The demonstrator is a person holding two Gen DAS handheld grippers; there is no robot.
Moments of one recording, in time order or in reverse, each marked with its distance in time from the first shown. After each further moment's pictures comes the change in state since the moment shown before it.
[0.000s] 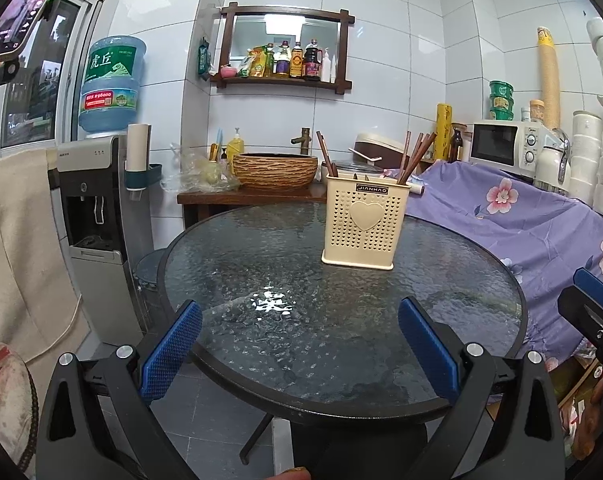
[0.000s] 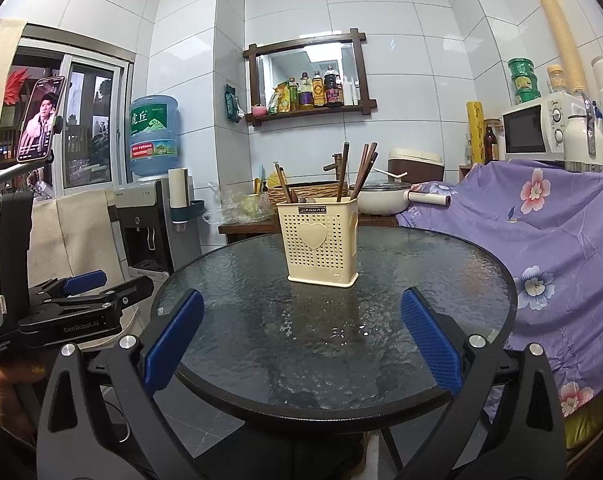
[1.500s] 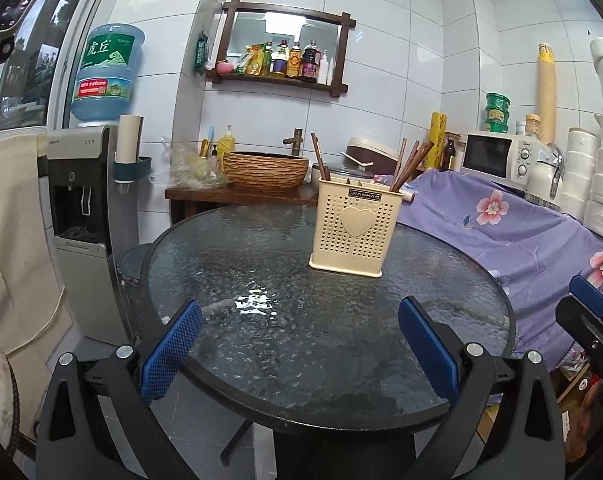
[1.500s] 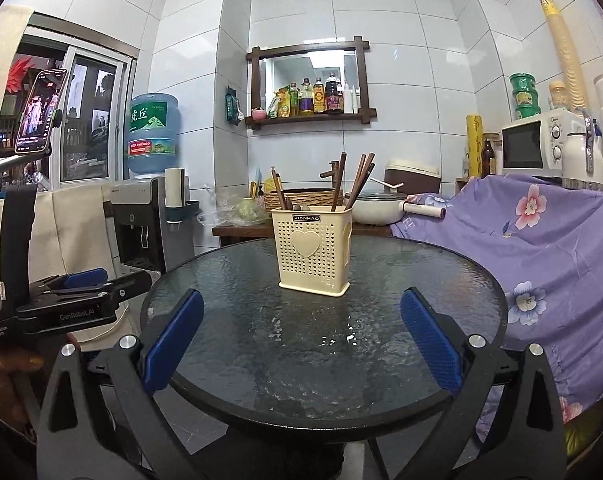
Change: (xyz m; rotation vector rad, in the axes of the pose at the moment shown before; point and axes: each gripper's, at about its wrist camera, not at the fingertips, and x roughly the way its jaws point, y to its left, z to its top) left arm 0.009 0.005 0.002 -0.047 -0.004 -0.048; right arm -0.004 0.000 0.004 -0.042 -0.019 -0.022
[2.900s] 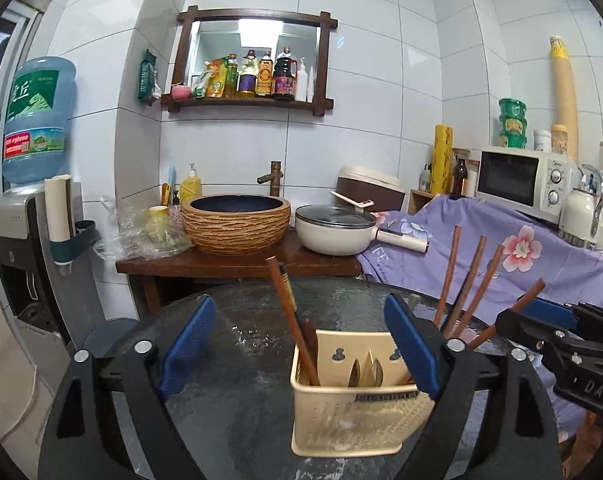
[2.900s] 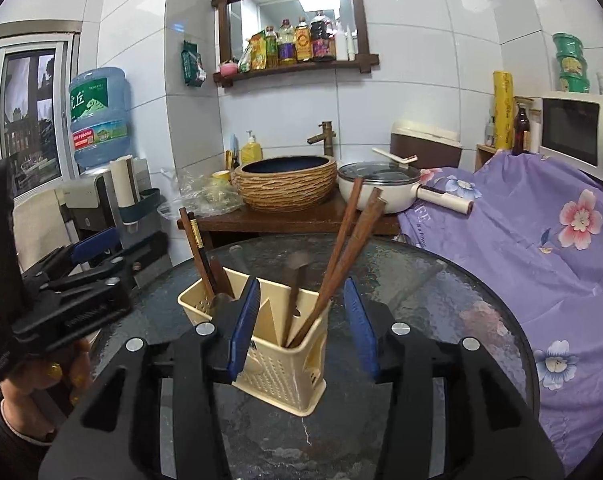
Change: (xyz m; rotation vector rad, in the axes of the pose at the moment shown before) left arm 0.210 -0.037 0.175 0.074 -0.056 -0.034; right arm 0.265 -0.067 0.143 0.040 0.216 -0.006
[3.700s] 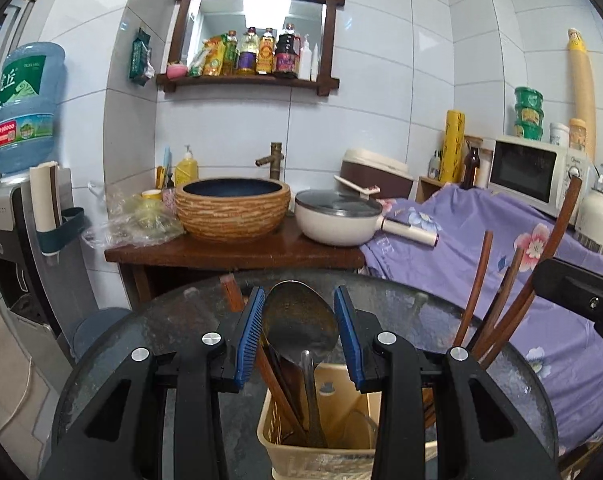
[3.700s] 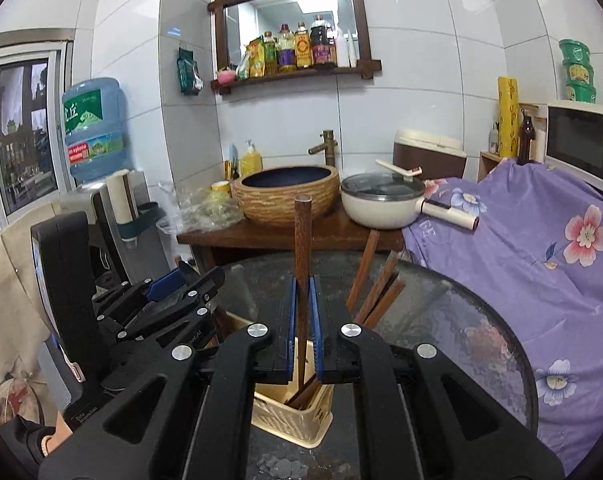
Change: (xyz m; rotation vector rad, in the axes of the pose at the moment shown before) left arm 0.069 -0.020 0.011 -0.013 0.086 0.019; right arm 0.031 0.009 0.051 0.010 0.017 0.008
